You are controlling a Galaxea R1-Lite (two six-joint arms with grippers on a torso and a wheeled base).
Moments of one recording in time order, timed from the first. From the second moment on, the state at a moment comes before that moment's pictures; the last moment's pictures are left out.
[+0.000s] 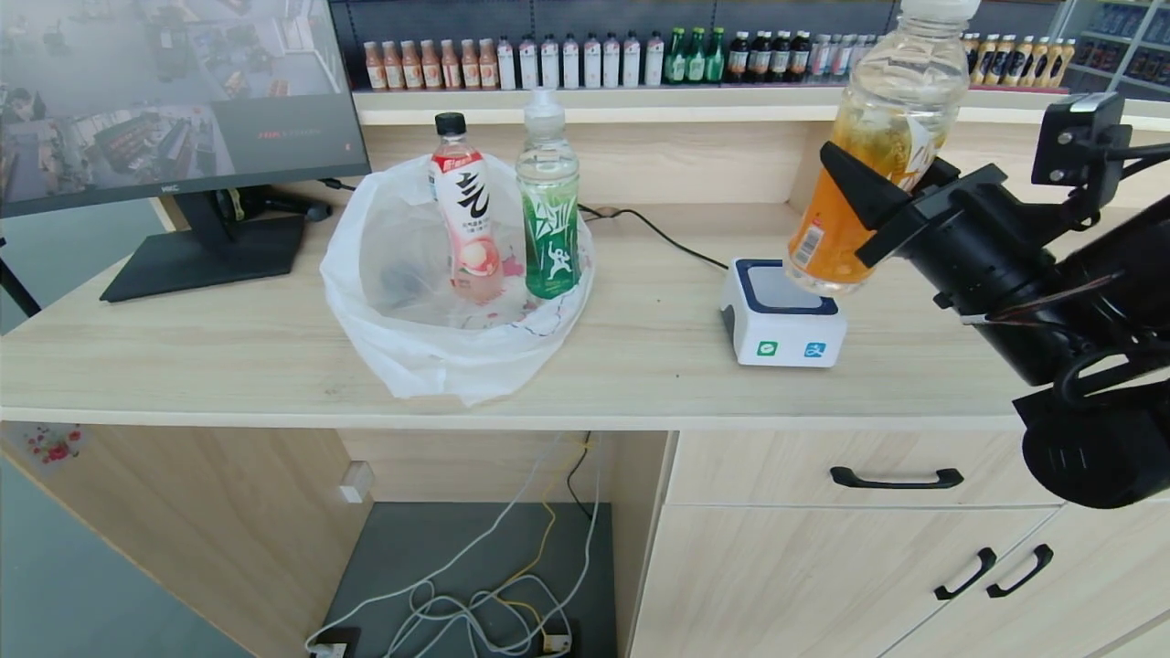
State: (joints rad) left arm 0.00 0.00 0.00 0.00 0.00 0.03; right arm 0.25 1.80 -0.86 -1.57 0.32 -0.01
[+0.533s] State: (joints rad) left arm 0.00 0.00 0.00 0.00 0.00 0.03; right arm 0.32 1.75 -0.75 -1.57 0.11 -0.04
